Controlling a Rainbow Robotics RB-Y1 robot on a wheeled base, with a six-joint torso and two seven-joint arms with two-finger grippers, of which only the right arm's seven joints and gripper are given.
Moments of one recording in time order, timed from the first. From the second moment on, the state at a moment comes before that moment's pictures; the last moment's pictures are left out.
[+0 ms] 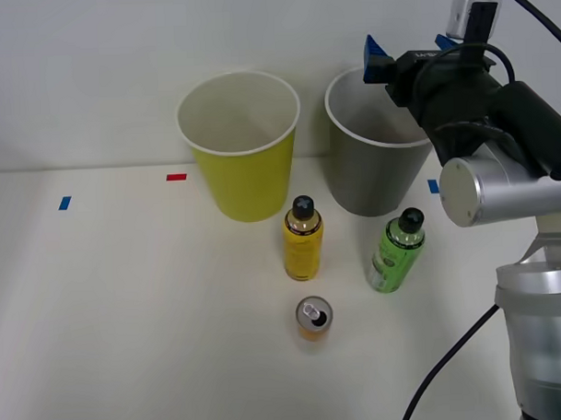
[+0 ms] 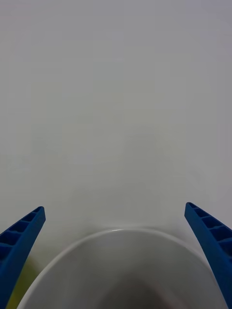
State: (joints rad) arm -0.39 -0.12 -0.04 -1.94 -0.14 0.58 1.45
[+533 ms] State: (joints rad) arm -0.03 -0.28 -0.03 -2.35 -0.14 0.56 1.28
